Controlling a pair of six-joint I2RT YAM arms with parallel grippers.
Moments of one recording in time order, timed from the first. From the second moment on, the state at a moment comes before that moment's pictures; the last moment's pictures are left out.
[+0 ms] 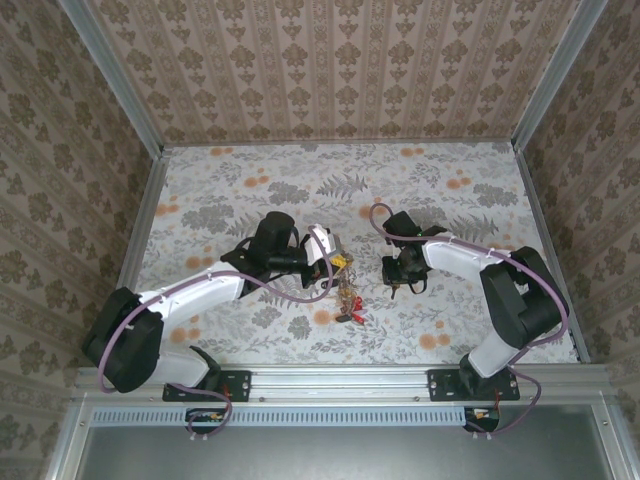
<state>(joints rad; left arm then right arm) -0.75 1.36 0.76 0.06 0.65 0.35 0.44 1.62 0.90 -0.62 -0.04 0.39</state>
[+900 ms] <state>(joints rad) -0.75 1.36 0.77 0.06 0.65 0.35 0.44 1.62 0.90 -0.62 -0.03 0.39</state>
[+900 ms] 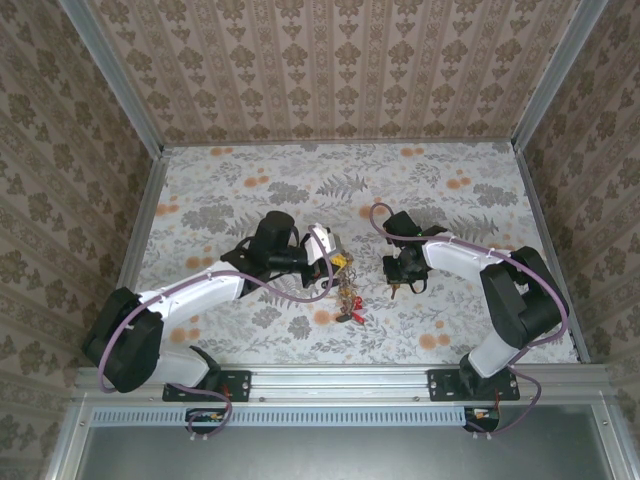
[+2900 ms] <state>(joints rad) -0.75 1.36 0.77 0.06 0.65 0.35 0.44 1.62 0.90 -0.62 -0.03 0.39</state>
